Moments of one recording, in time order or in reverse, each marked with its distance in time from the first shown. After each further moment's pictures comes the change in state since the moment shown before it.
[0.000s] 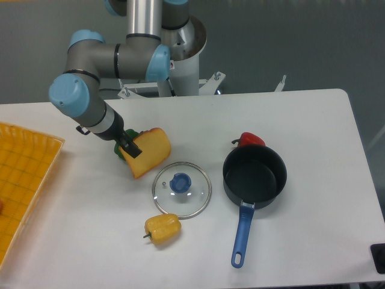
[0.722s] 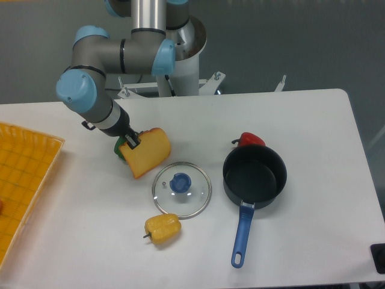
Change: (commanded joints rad) arm 0.057 0.049 0.006 -0.014 -0.009 0.129
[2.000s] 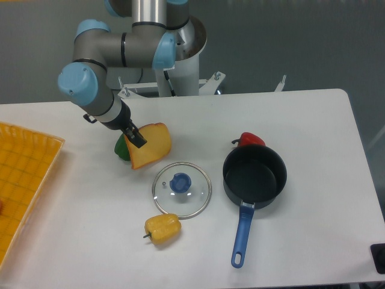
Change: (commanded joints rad) arm -0.011 0.017 -0.060 0.012 0.011 -0.006
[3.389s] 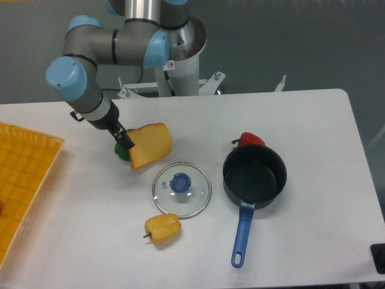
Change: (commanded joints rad) arm -0.012 0.058 -0.015 -0.003 -0.043 0.061
